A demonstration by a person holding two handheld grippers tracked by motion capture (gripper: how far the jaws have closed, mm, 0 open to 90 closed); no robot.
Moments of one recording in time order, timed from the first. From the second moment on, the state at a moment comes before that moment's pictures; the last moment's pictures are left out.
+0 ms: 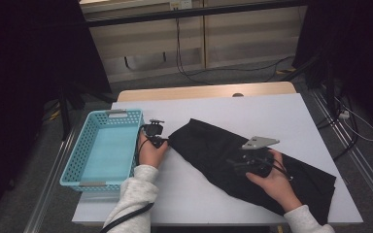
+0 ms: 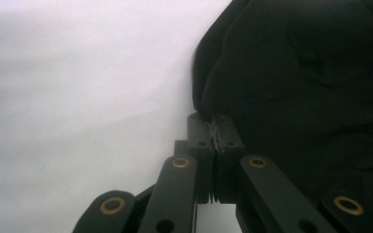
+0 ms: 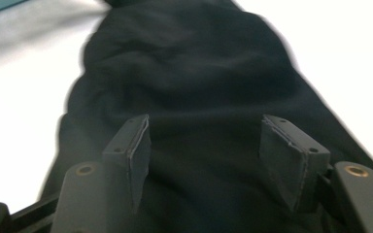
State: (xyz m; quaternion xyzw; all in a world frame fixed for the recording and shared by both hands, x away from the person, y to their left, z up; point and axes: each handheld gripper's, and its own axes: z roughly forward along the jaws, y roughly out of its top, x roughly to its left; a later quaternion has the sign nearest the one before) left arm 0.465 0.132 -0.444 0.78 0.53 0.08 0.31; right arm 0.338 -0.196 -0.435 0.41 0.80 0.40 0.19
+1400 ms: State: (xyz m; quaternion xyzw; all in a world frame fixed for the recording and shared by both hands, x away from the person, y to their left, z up) left arm 0.441 0.128 -0.439 0.79 0.47 0.12 0.36; right arm 0.315 -0.336 -0.432 0.56 0.71 0.33 0.25
